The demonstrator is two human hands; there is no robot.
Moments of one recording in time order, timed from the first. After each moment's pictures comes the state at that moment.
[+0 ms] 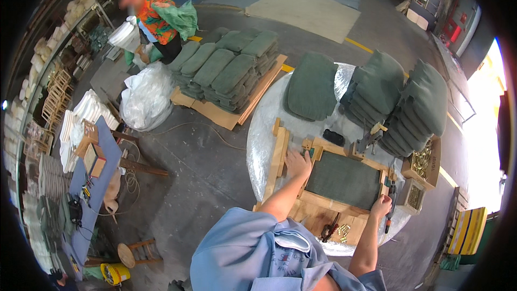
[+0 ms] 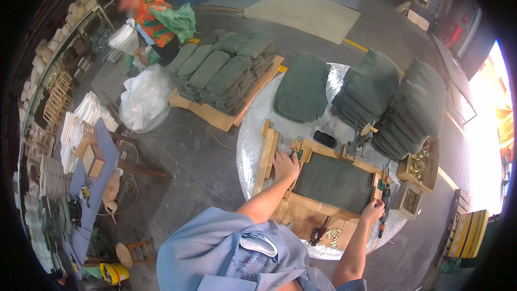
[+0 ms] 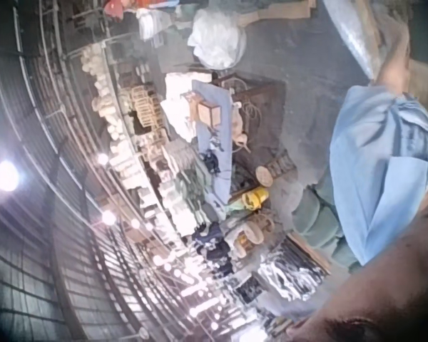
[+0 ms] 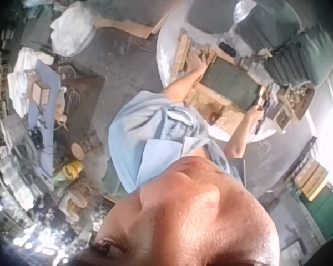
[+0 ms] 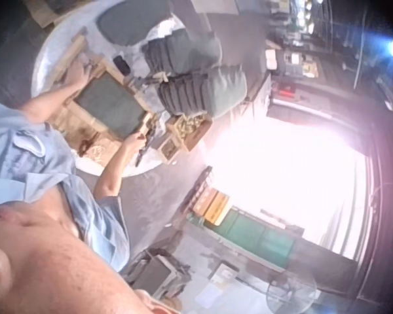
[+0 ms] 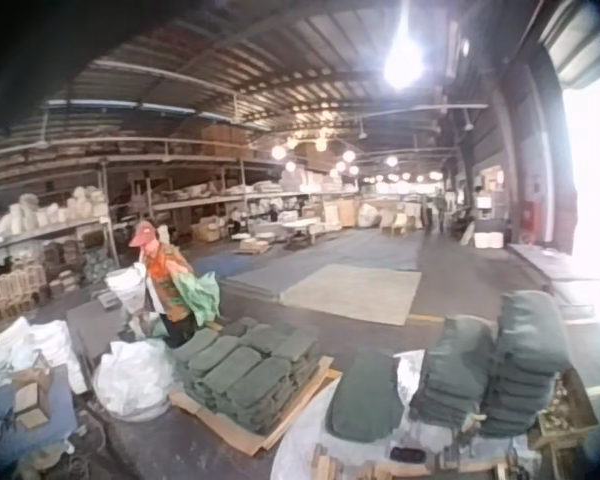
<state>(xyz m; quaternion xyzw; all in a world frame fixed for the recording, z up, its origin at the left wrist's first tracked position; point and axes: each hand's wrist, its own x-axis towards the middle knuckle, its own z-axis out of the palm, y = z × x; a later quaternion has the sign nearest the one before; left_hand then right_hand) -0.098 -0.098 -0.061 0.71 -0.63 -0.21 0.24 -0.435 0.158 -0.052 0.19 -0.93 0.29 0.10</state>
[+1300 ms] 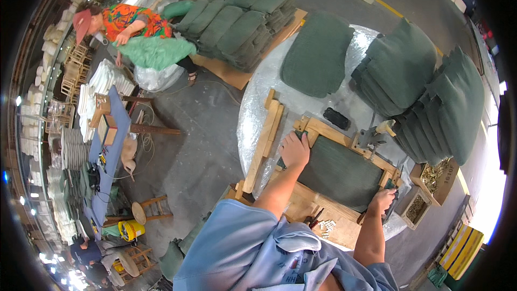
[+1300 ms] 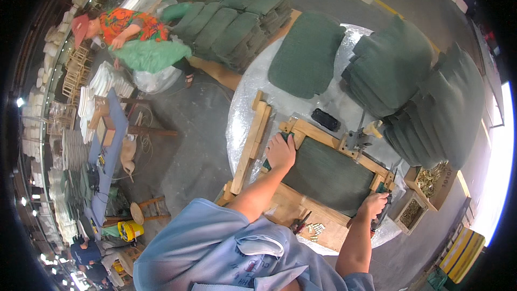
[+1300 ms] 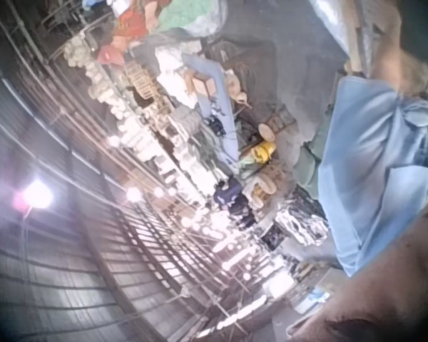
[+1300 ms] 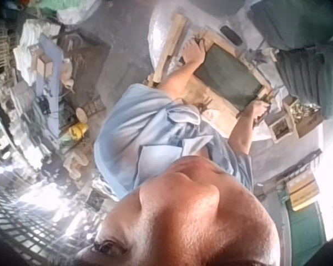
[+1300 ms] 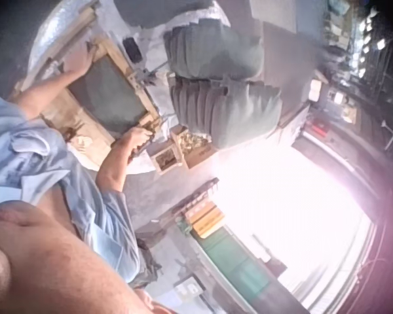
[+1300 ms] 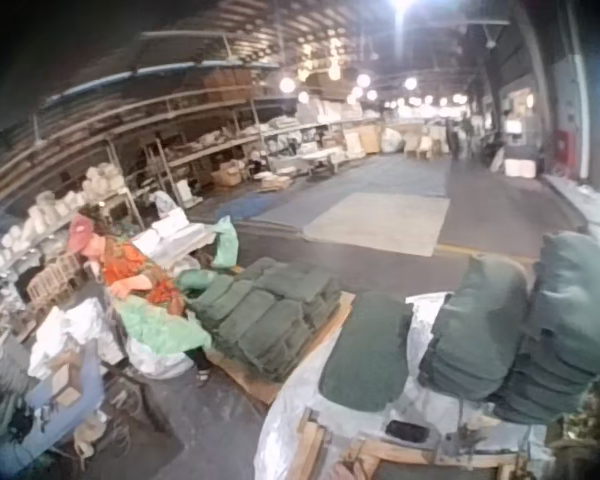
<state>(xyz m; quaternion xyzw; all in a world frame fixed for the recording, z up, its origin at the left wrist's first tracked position) -0.151 -0.089 -0.050 0.79 -0.60 -0.07 0.12 -0.493 0.079 -0.048 -0.04 -0.98 0.11 -0.13</state>
